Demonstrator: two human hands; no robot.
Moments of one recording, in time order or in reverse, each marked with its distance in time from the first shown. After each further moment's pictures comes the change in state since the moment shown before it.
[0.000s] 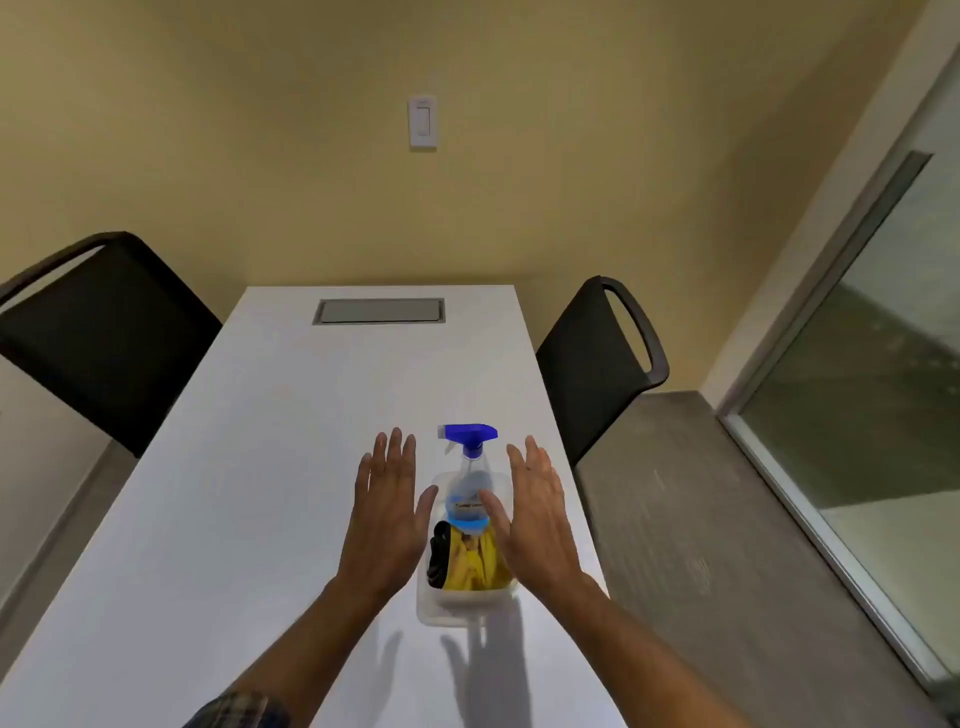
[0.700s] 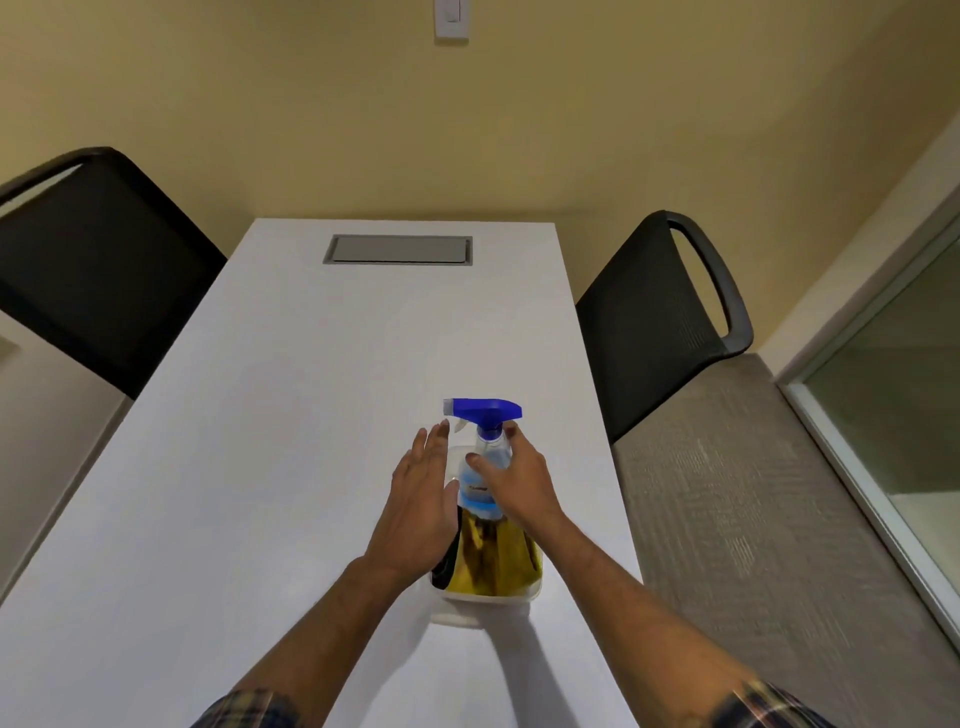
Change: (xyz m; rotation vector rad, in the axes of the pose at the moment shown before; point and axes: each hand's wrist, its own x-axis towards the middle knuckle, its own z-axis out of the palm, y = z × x) left_hand 0.033 0.008 0.063 -0.337 -0.291 -0.276; right_hand 0.096 0.035 0.082 0.471 -0.241 0.348
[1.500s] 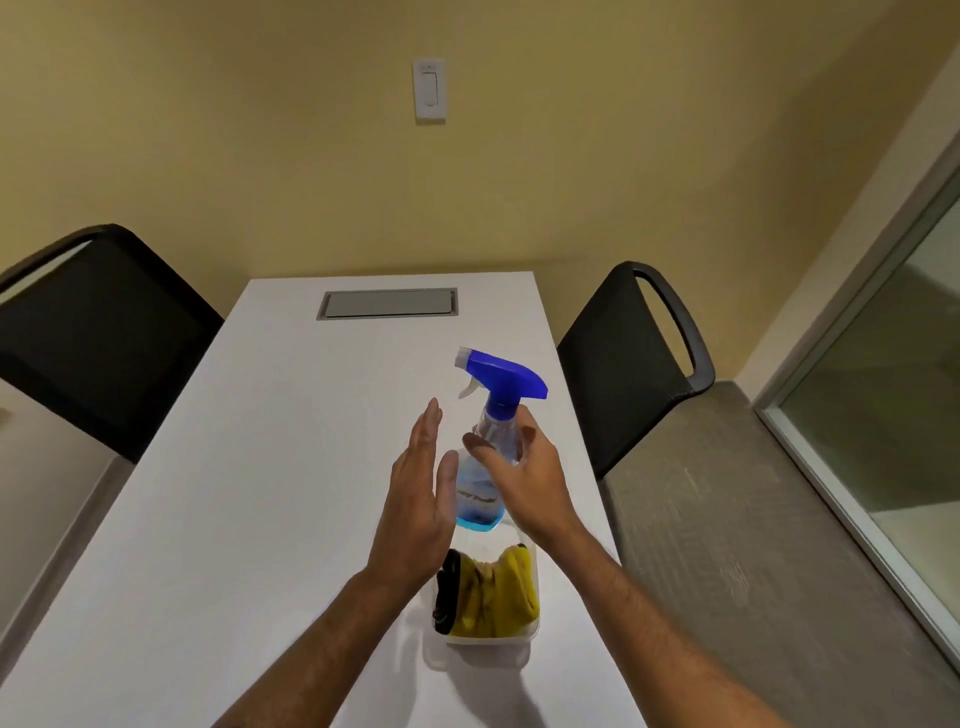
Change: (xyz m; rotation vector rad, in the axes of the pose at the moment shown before) left_hand 0.004 0.060 -0.059 -0.290 0.236 0.211; right_hand -0.046 -0.093 -0.051 0.282 0.079 -0.277
